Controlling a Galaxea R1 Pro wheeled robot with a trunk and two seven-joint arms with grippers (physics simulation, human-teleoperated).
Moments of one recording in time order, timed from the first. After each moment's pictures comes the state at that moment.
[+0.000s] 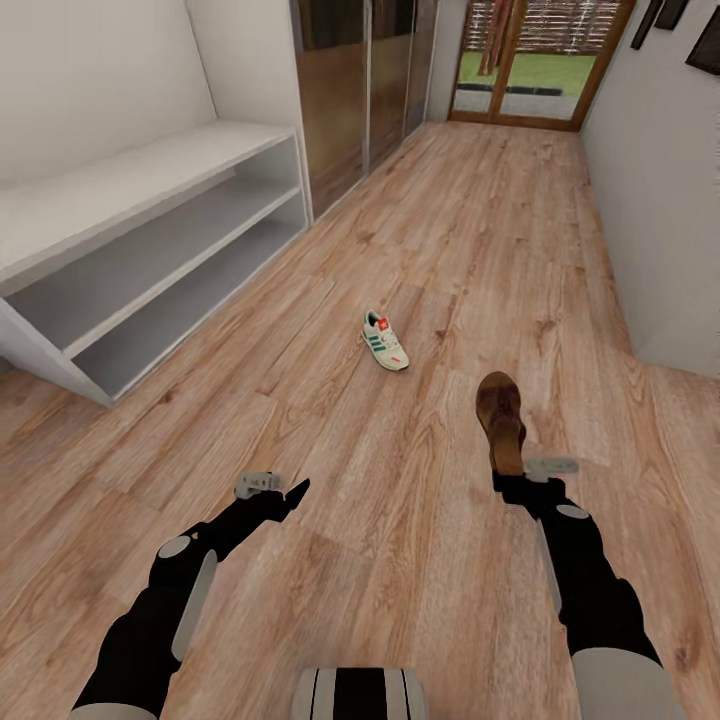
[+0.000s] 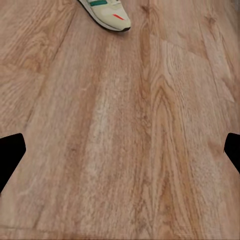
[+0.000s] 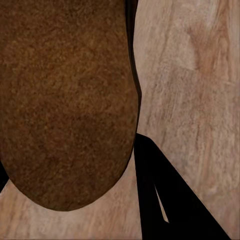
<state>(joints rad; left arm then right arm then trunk) -0.42 -0.04 0.07 -1.24 0.08 0.25 -0.48 -0.54 0.03 -0.29 -1.21 0.26 0.46 0.10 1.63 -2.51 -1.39</state>
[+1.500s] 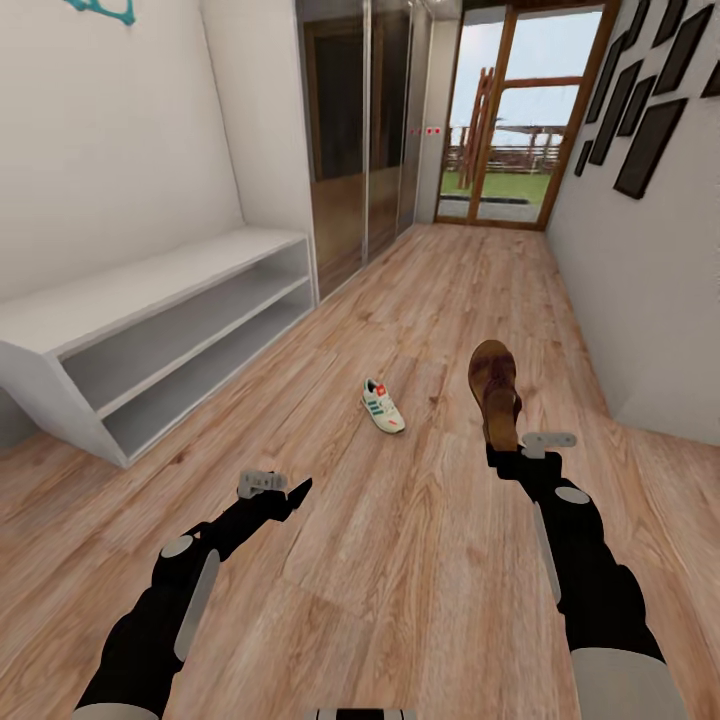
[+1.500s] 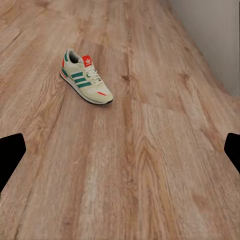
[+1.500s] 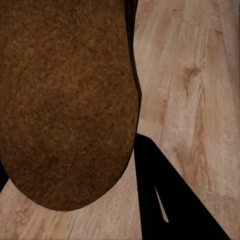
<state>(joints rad) -0.42 -0.05 0.06 -1.25 0.08 0.26 -0.48 -0.54 0.03 -0.21 -1.35 0.24 0.48 0.10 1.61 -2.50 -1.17</state>
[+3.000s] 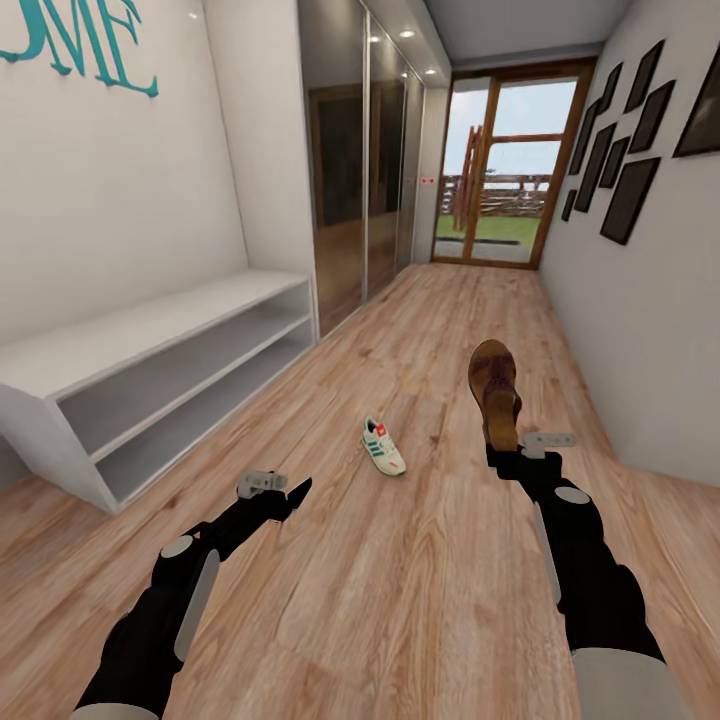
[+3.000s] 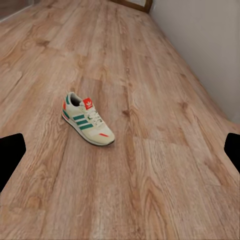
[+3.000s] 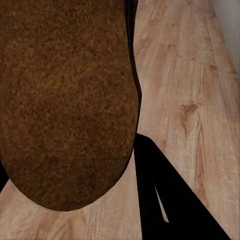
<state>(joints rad) -0.42 -0.05 0.06 -1.25 0.08 0.25 -0.48 -0.54 0.03 -0.21 -1.35 0.24 0.48 0.10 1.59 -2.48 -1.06</state>
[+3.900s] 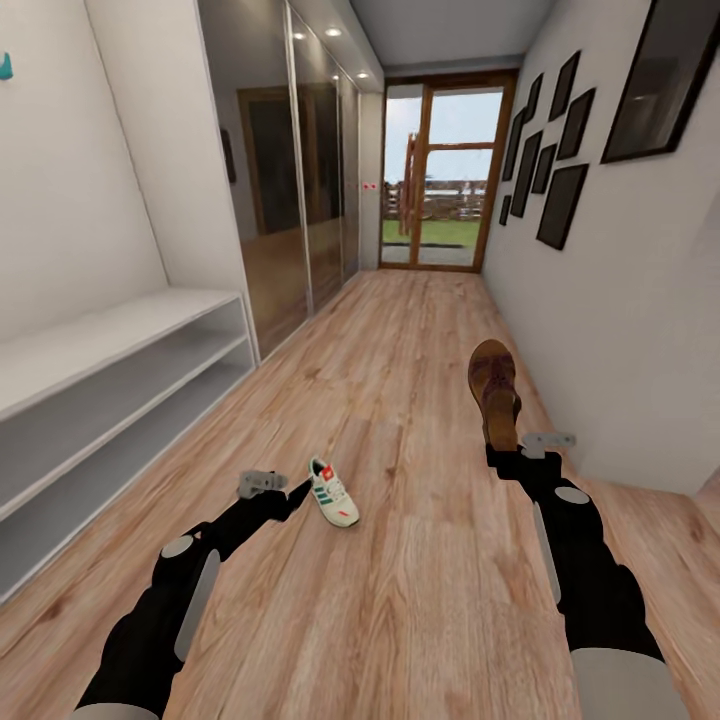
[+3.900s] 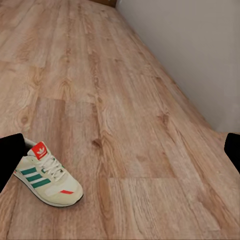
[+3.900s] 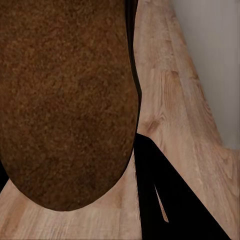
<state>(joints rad) -0.42 -0.05 0.06 -1.25 0.08 0.25 -0.48 -0.54 0.03 -0.21 -1.35 0.24 0.48 0.10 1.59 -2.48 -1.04</state>
